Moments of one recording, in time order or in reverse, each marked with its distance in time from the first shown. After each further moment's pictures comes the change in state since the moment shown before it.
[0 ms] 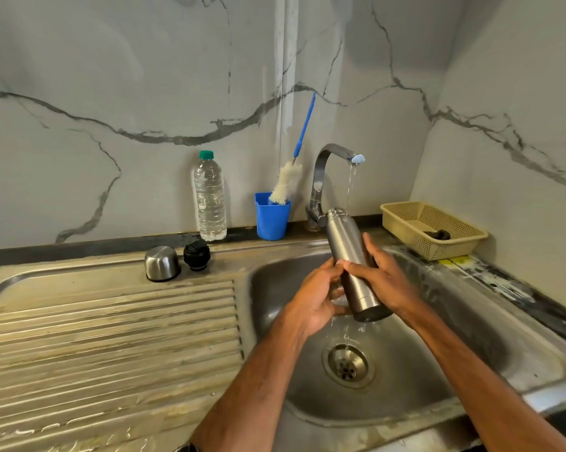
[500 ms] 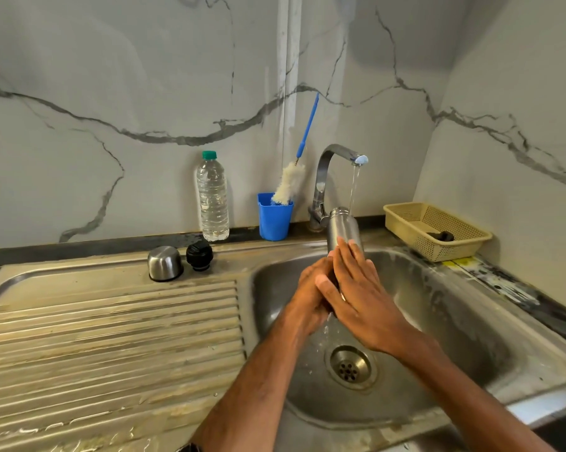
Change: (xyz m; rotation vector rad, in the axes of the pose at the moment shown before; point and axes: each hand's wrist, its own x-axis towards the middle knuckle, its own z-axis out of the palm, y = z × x) left_hand 0.002 0.002 -0.006 -0.059 0.051 0.082; right_hand -0.044 -0.025 0.029 -0.737 -0.165 -0.256
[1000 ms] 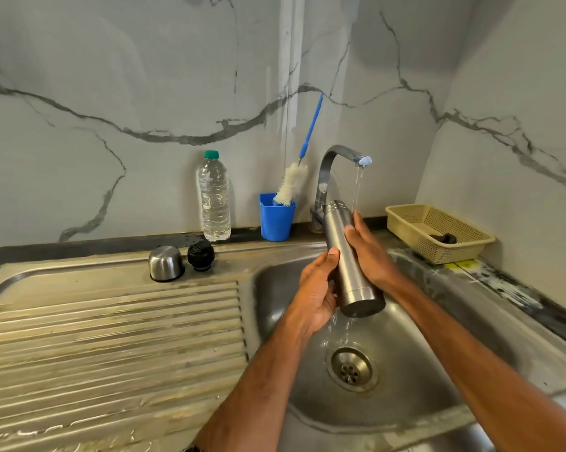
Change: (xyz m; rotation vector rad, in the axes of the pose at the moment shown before) left_hand 0.007 0.001 -0.001 -0.068 0.038 0.011; right_hand 0.076 0.032 -0.016 0.729 0.178 0.234
